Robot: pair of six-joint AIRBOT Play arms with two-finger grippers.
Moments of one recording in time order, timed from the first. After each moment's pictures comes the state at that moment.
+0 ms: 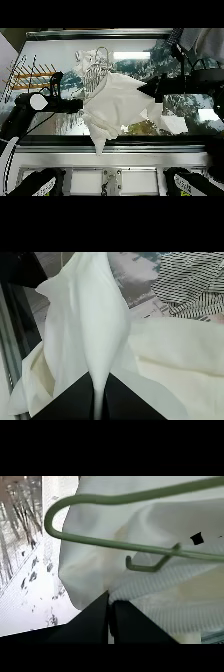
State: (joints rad) left arm -0.23 -1.06 0.95 1.26 -1.05 -1.72; right arm -0.02 -1.16 1.19 2.70 -1.31 -2.69
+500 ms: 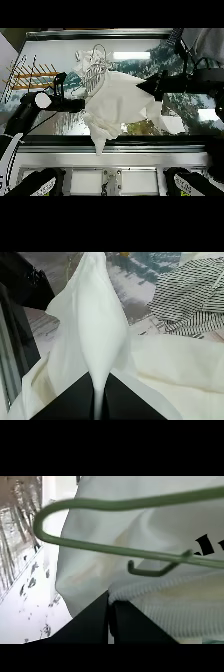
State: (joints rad) left arm -0.24 -1.10 0.95 1.23 -1.00 -1.68; right arm 0.00 -1.13 1.19 2.74 -1.26 -2.69
